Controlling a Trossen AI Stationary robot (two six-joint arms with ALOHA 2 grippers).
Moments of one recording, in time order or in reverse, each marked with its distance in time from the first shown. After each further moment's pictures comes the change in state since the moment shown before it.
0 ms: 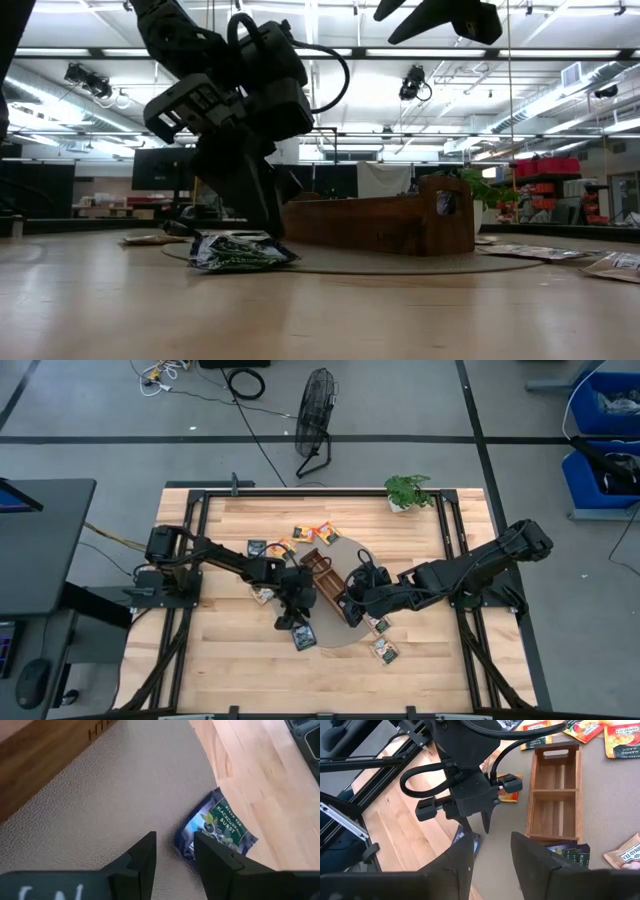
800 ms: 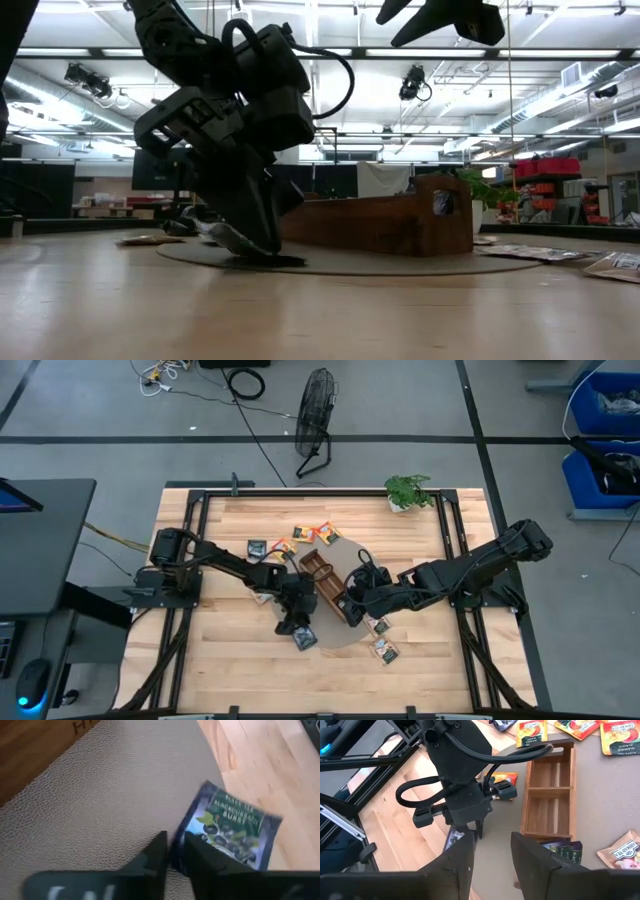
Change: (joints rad) left arm -0.043 0.047 0.003 0.015 -0.026 0.007; right arm 0.000 0.000 0.000 -0.017 0.000 0.011
